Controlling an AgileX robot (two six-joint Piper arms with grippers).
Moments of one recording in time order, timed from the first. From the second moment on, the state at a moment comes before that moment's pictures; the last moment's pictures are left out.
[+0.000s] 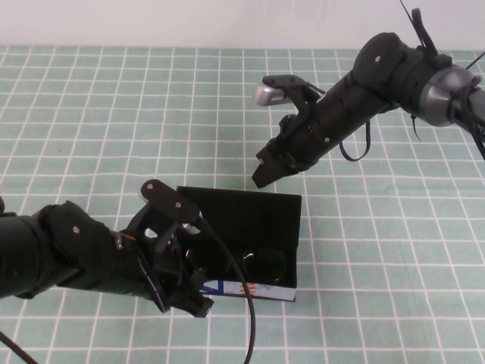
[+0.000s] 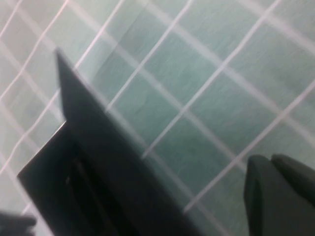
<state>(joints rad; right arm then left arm) 0.37 2.21 -1.89 0.72 1.10 -0.63 -0.56 1.57 -0.73 -0.86 0.34 0.97</state>
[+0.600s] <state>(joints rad) 0.37 2.21 -1.89 0.72 1.19 -0.64 -0.56 1.63 -0.73 -0.92 0.36 1.02</state>
